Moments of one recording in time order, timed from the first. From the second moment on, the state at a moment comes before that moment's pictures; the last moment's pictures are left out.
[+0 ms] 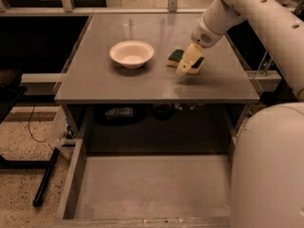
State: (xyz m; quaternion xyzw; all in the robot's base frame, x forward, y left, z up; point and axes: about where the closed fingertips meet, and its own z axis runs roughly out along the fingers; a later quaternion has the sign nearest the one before) arm 0.740 -0.134 0.860 -0.57 0.78 0.06 0.27
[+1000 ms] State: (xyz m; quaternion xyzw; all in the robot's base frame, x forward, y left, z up) arm 0.746 -0.145 0.838 -0.55 0.79 0.06 0.25
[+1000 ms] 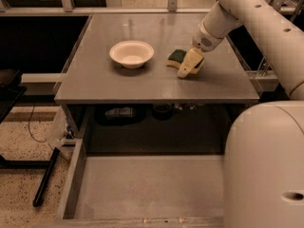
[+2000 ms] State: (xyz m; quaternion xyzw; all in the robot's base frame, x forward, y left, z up) arm 0.746 -0.145 0.838 -0.55 0.79 0.06 0.25
